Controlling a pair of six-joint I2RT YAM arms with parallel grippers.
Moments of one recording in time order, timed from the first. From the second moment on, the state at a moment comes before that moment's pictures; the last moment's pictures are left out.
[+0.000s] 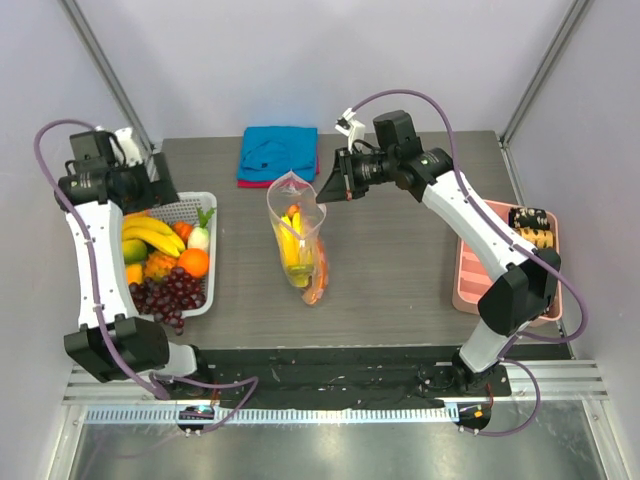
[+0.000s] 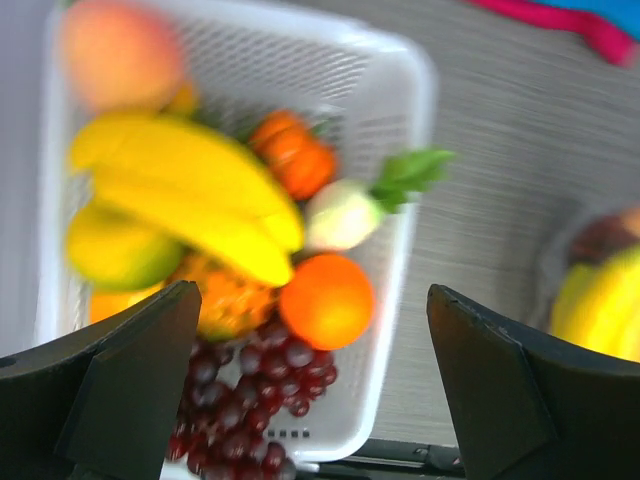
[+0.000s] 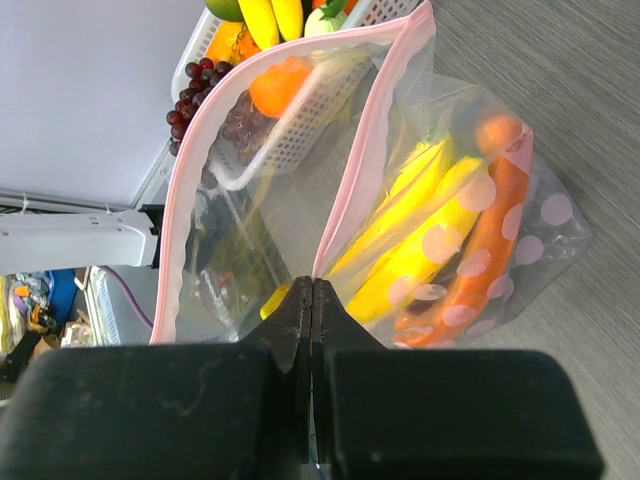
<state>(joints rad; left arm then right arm) 0.26 1.39 1.66 -1.08 0.22 0.01 0.52 1.68 1.71 -0.62 -0.74 0.31</state>
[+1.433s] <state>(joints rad) 0.57 1.59 1.35 -0.88 0.12 0.29 0.52 1.70 1.74 -0.70 -0.68 0.24</state>
